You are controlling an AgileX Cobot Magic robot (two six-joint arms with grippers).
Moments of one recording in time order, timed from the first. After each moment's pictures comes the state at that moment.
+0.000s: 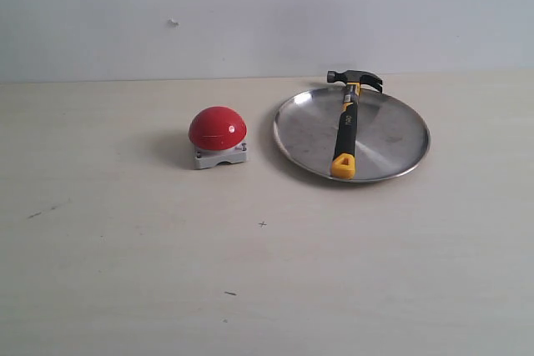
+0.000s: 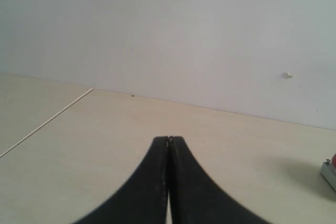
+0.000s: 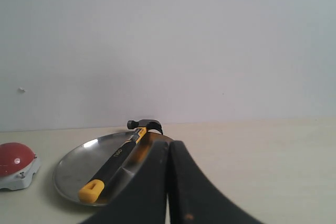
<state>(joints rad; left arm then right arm) 0.17 0.05 0.00 0.15 0.06 -0.24 0.07 0.01 0.00 0.05 0.07 0.03</state>
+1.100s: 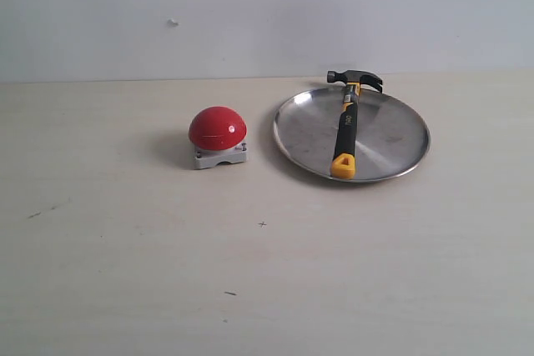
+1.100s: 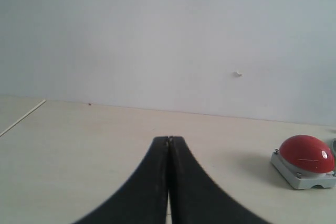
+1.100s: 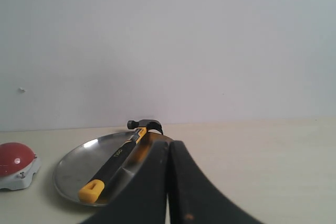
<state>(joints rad) 0.02 0.01 0.00 0.16 0.08 -0.24 0.07 0.01 0.00 0.05 0.07 0.03</state>
